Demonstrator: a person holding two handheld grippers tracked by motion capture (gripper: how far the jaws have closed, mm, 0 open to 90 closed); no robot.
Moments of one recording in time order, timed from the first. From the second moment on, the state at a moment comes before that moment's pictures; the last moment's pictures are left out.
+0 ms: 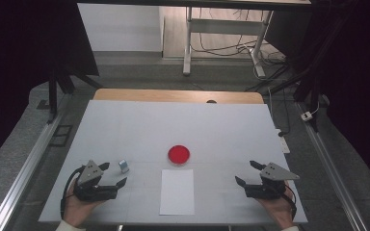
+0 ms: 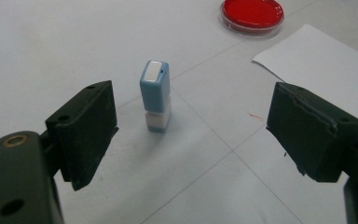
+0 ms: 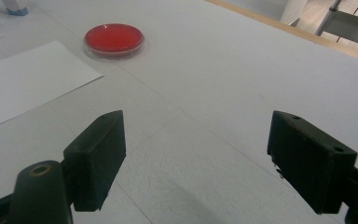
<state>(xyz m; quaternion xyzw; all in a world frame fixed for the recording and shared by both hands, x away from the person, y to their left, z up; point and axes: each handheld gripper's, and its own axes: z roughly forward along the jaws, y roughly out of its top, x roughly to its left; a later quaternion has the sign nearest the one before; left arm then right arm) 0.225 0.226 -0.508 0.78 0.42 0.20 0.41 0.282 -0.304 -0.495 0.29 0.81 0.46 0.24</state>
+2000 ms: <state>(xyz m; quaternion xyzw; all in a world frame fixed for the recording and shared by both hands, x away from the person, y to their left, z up) 0.294 0.220 -0.492 0.84 0.41 0.14 0.32 0.287 -0.295 -0.503 0.30 0.81 0.44 0.23</state>
